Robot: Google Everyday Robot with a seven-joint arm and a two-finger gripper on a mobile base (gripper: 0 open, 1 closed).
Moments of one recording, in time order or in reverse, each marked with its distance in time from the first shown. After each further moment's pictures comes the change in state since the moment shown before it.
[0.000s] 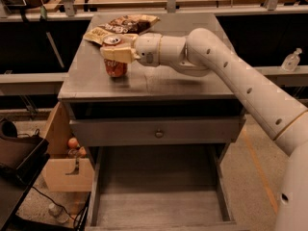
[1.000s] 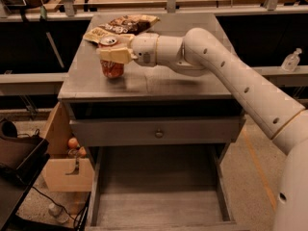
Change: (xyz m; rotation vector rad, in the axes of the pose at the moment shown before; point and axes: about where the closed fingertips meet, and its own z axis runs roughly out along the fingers) arm -0.002 0.005 0.008 -0.013 -0.002 0.000
